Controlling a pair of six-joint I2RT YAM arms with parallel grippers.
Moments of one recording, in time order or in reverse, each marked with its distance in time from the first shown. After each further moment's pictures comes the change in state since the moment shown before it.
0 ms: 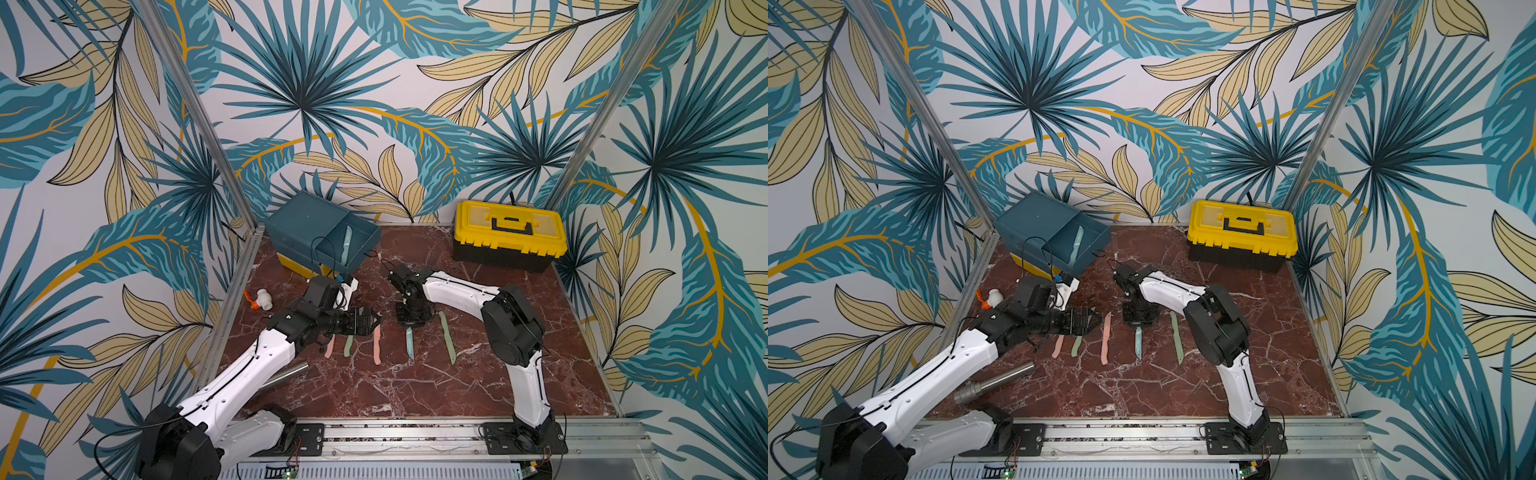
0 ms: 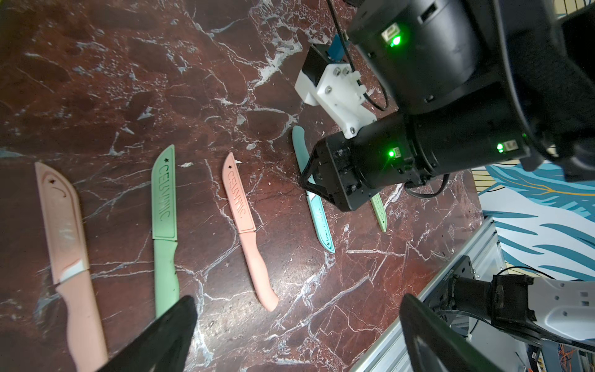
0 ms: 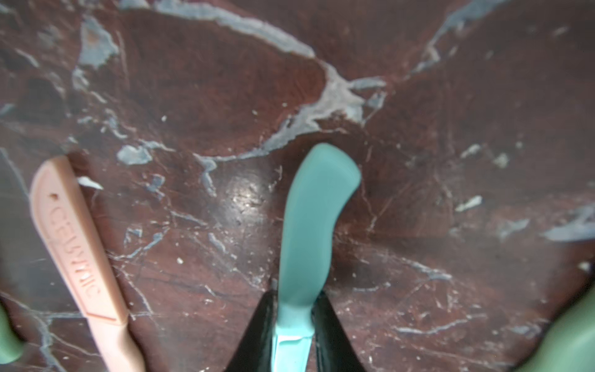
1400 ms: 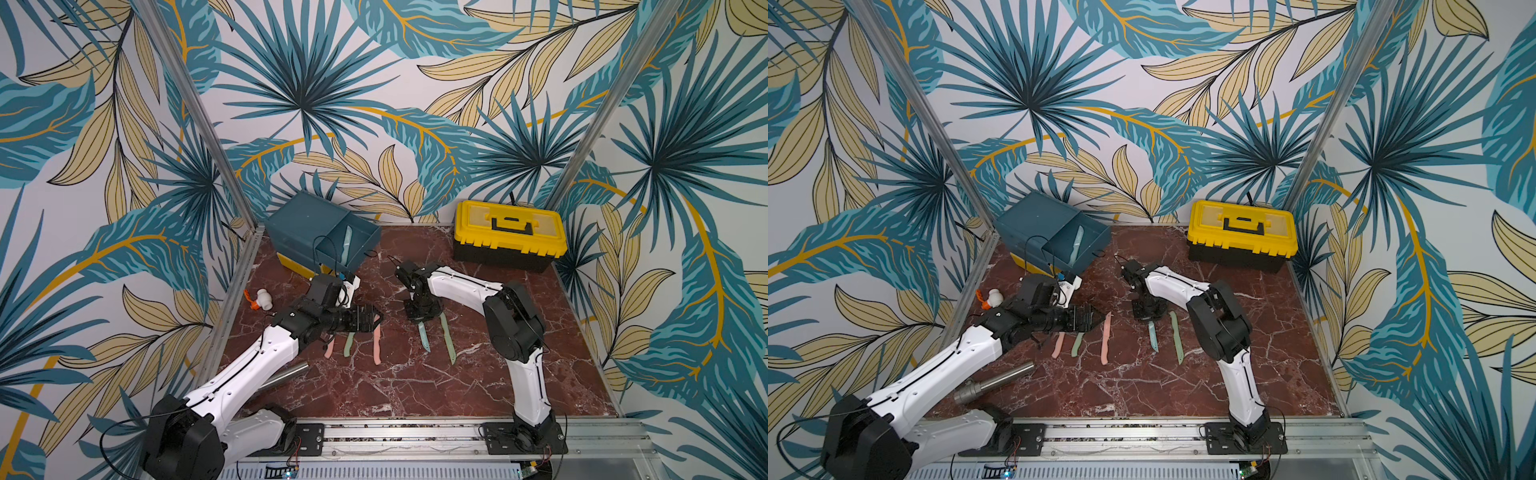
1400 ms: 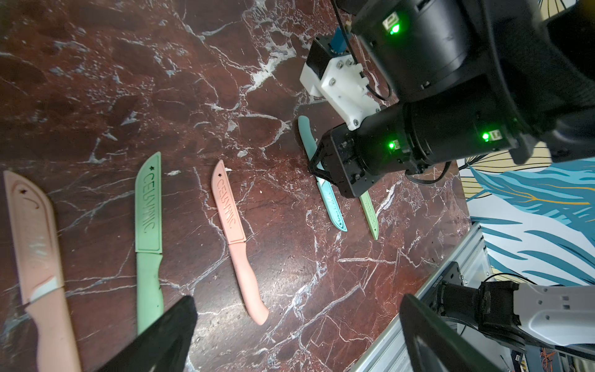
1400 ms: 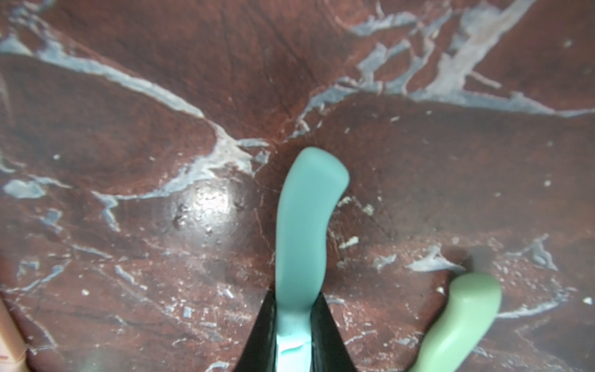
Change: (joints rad) left arm -0.005 0.038 0.000 0.056 0.023 -0.035; right arm -0.061 0.019 0.020 -0.048 0.104 -0.153
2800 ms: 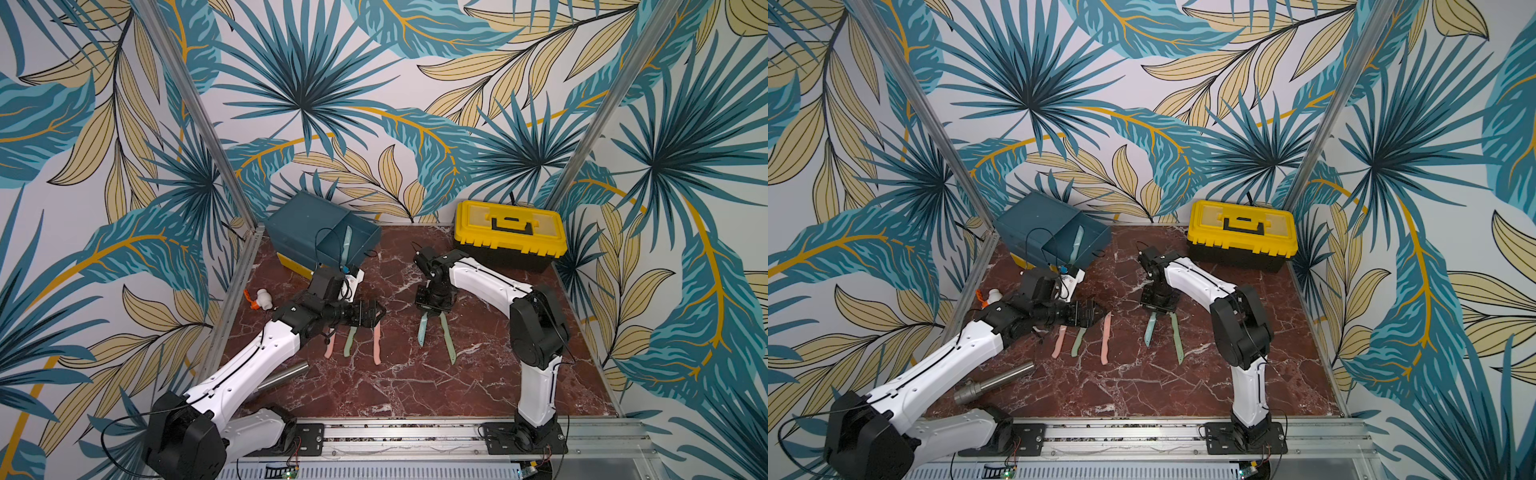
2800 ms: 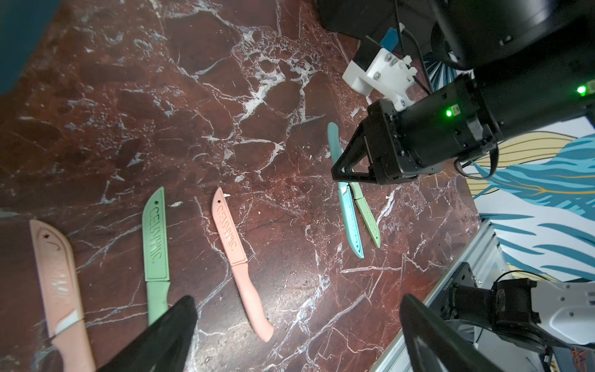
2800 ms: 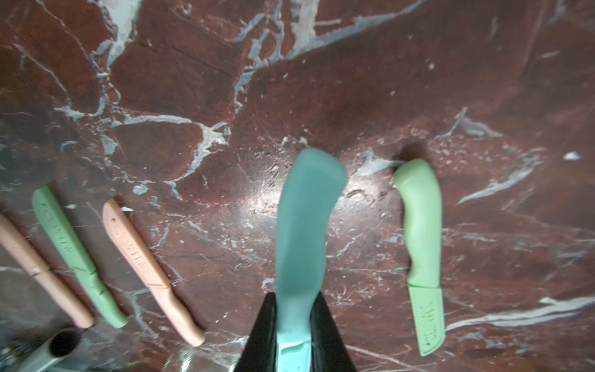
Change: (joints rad) left arm -0.010 0.029 0.090 -0.031 -0.027 0.104; right arm -0.097 -0.148 -0.019 -0.049 -0.235 0.353
